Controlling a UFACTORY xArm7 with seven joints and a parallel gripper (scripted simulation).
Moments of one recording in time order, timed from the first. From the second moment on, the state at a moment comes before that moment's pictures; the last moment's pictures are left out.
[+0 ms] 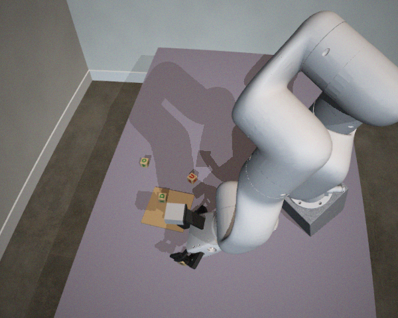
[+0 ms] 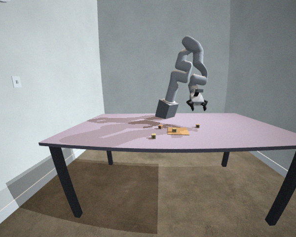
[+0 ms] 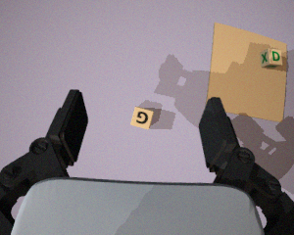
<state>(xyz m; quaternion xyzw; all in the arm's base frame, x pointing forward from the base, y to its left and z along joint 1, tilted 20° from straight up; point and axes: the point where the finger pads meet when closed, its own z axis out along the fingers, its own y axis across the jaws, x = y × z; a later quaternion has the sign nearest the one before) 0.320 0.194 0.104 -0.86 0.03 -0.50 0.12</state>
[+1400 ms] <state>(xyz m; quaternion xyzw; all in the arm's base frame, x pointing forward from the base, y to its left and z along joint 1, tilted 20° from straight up) 0.331 0.181 0.103 -0.86 0.03 -0.50 0.11</state>
